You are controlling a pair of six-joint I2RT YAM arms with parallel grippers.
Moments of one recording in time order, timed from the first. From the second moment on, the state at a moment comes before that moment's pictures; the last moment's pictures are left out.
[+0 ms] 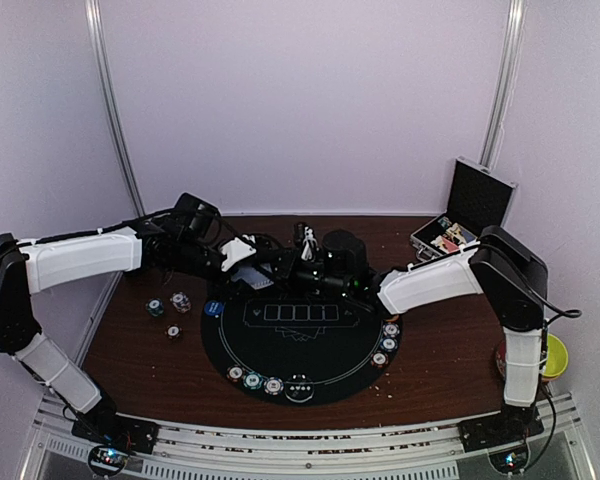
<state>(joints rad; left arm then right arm) -0.63 1.54 1.12 -0.41 0.36 0.69 0.93 2.02 1.22 0.71 -0.24 1.15</state>
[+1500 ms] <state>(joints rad) -0.64 1.59 1.04 -0.42 0.36 0.73 0.91 2.09 1.21 0.63 -0.36 1.07</state>
